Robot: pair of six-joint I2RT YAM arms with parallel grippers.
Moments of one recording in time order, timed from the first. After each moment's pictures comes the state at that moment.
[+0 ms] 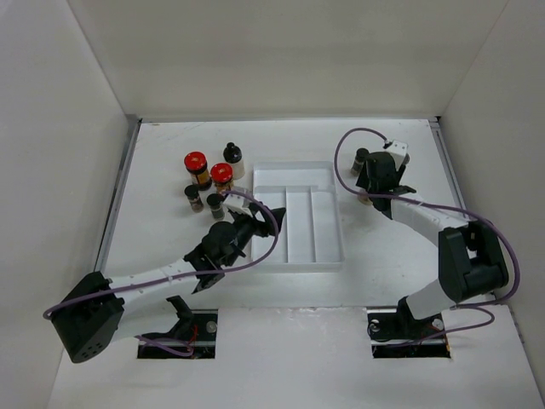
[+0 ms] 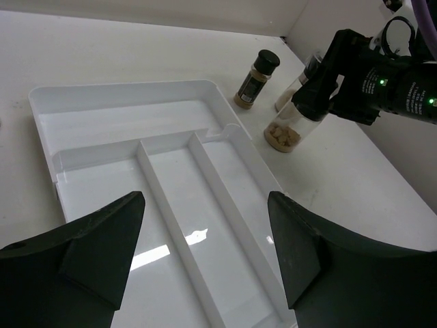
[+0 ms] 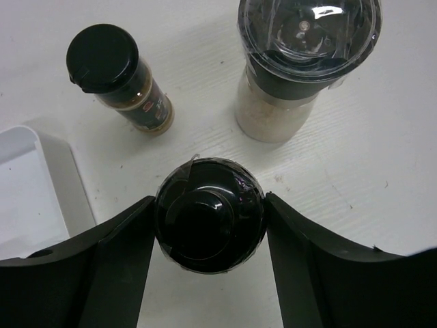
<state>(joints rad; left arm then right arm) -0.87 1.09 0.38 0.71 -0.34 -0.40 0.27 1.52 0.89 0.02 0.53 0.41</state>
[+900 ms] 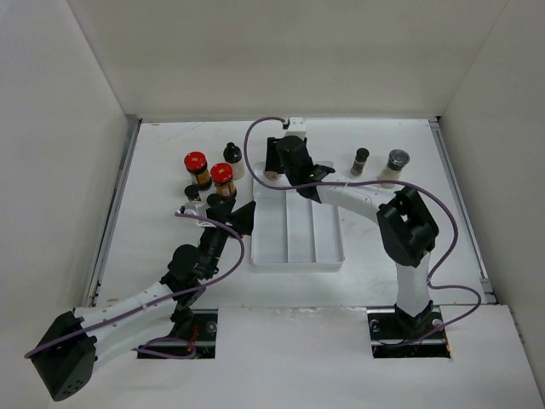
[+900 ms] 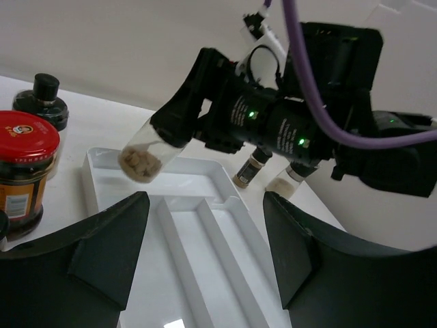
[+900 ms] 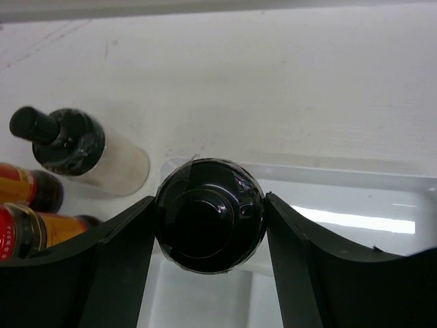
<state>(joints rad) -0.81 0.74 0.16 0.89 -0.44 -0.42 0.71 1.94 1.48 0.09 0.46 0.39</state>
